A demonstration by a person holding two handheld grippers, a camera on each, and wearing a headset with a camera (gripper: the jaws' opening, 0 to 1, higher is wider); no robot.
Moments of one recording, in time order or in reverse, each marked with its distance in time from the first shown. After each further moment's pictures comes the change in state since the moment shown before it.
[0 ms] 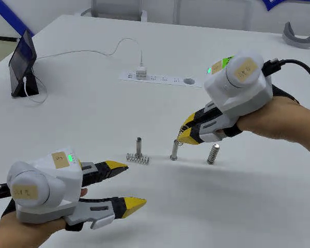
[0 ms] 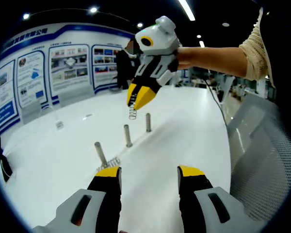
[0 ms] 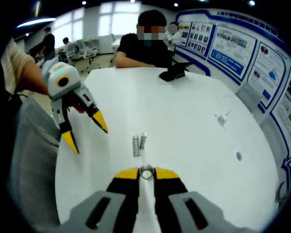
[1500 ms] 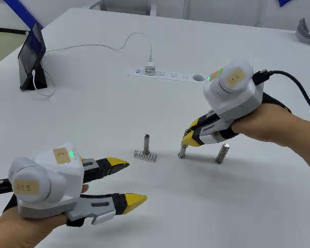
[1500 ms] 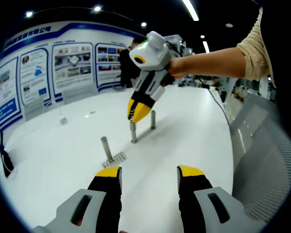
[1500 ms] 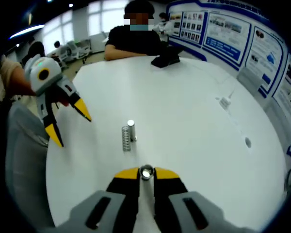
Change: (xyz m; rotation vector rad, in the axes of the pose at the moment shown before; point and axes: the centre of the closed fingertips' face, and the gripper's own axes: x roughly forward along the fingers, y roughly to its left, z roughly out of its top) left arm -0.008 0.006 -0.008 -0.019 0.006 0.021; right arm 0.040 -0.008 -0.027 0.091 0.064 0.022
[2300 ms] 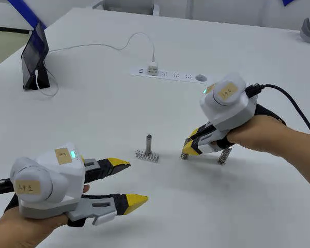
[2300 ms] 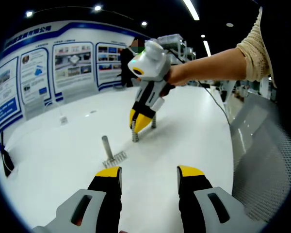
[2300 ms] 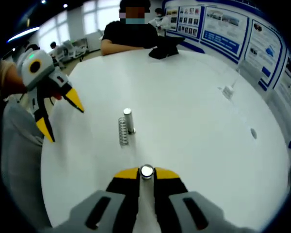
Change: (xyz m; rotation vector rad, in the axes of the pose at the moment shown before) left arm 0.000 0.002 -0.001 -0.003 0.006 0.005; right arm 0.021 -0.001 -0.017 0.039 0.035 0.001
